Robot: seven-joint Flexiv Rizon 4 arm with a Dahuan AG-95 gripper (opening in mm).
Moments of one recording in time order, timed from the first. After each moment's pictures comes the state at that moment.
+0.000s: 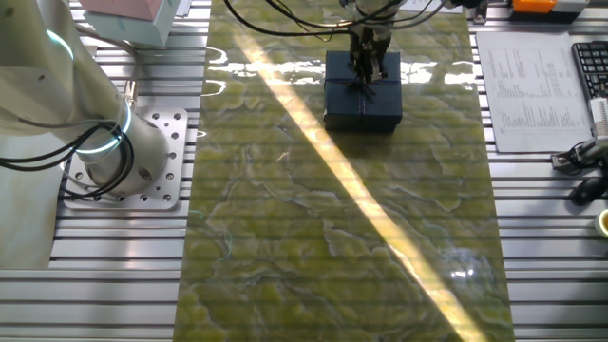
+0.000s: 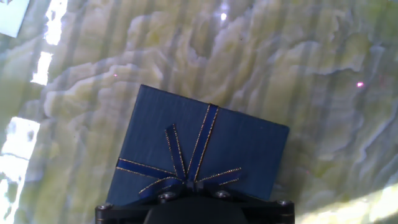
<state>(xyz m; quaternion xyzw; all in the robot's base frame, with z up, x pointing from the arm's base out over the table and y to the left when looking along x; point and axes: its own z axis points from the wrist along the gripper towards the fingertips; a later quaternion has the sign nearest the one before) 0.469 0.128 0.086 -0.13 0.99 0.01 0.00</state>
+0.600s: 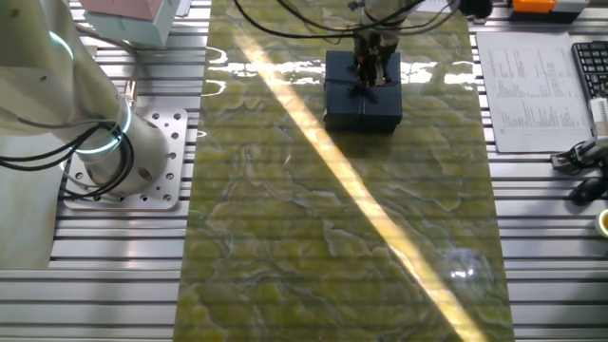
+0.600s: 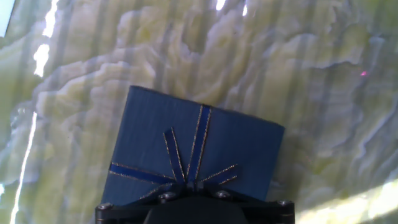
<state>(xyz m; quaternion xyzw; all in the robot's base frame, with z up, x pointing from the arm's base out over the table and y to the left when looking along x) 0.474 0.135 0.084 -0.11 0.99 0.01 -0.03</state>
